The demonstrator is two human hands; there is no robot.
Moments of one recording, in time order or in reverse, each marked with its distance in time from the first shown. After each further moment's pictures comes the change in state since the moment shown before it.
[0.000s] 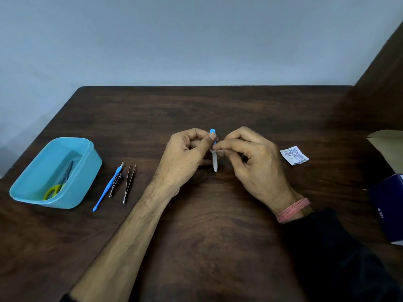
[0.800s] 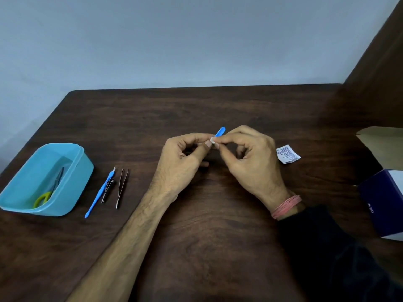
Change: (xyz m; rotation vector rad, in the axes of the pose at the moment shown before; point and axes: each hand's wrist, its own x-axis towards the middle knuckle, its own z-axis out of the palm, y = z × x) left_hand -0.004 -0.005 0.006 0.095 0.005 0.107; right_hand 0.002 0.012 0.006 0.095 0.143 0.187
